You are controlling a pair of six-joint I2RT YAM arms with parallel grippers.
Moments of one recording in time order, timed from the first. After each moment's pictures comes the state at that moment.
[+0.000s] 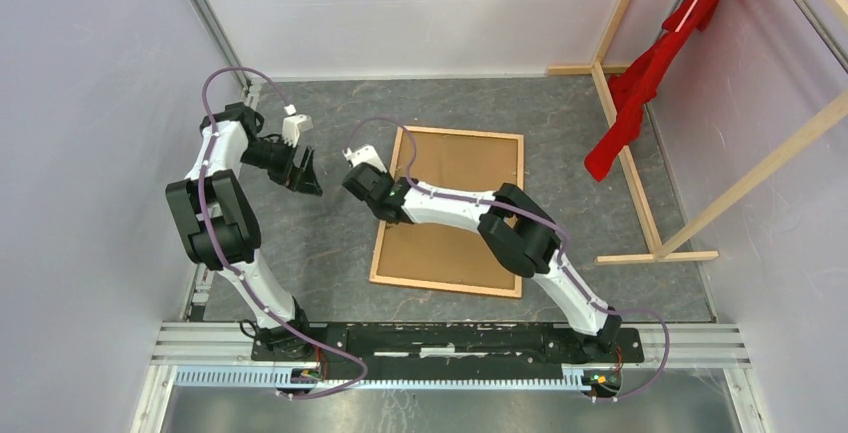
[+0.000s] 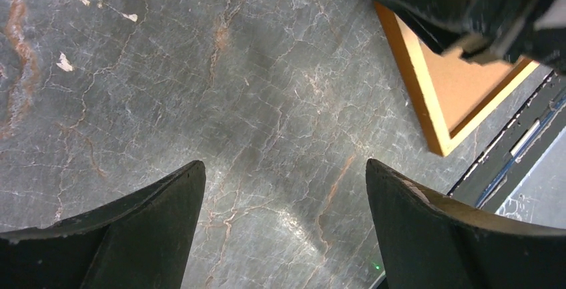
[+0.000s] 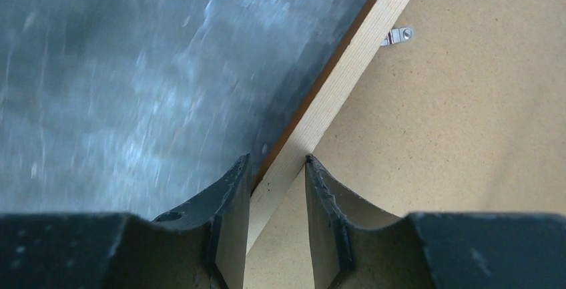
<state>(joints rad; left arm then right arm) 0.27 1.84 1.45 -1.14 0.70 0.84 1.03 2.36 1.87 -0.39 0.53 0.33</state>
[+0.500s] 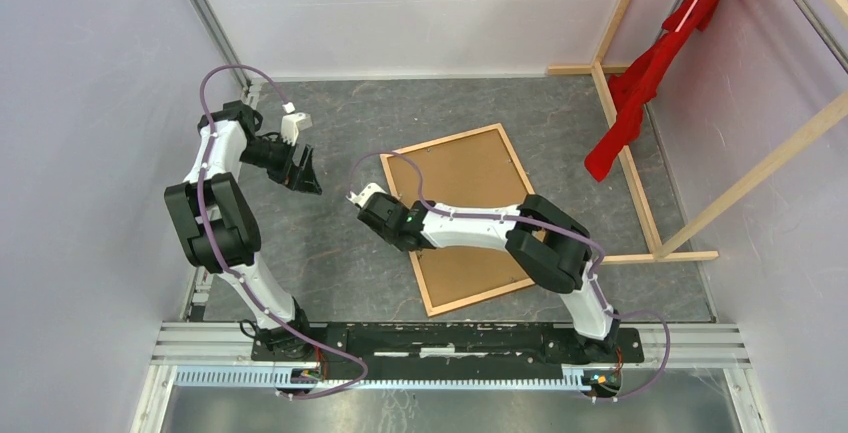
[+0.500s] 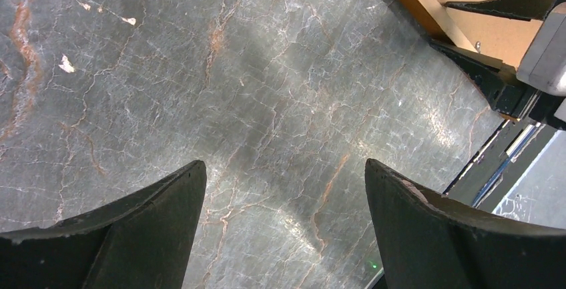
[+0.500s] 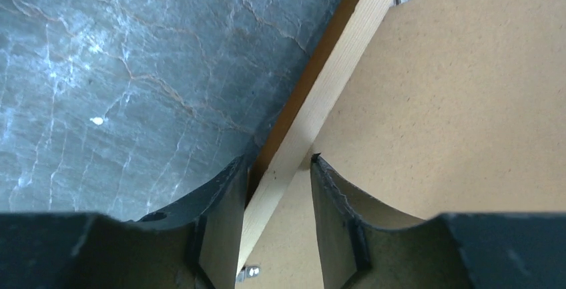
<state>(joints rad) 0.27 1.82 1.46 -1.16 0.71 0.84 1.13 2.08 1.47 -0.41 0.42 0.12</state>
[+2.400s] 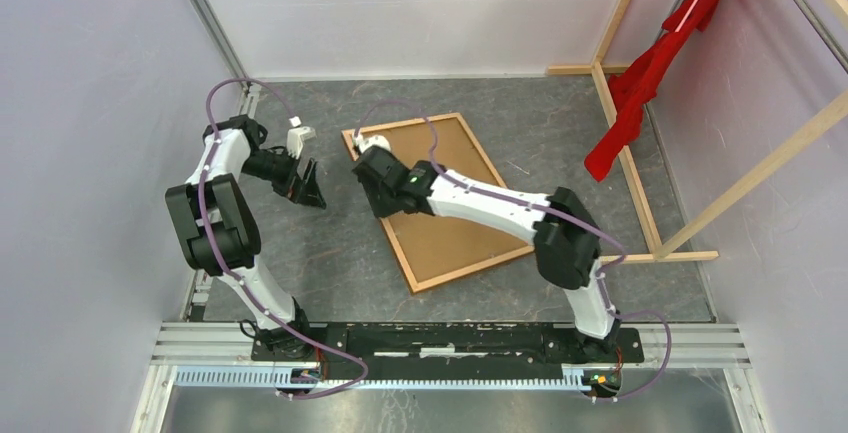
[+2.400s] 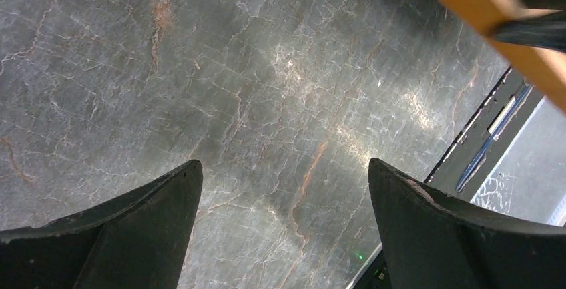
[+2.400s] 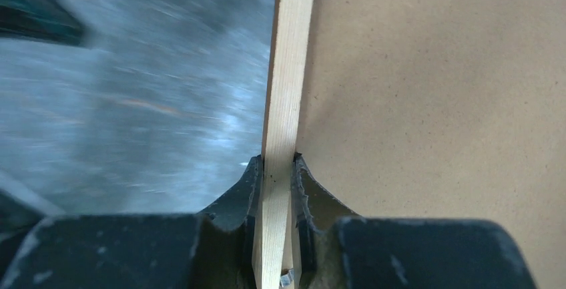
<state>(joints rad) 0.27 1.80 1.36 -1.18 0.74 0.90 1.07 2.08 1.77 -0.62 0.27 0.47</state>
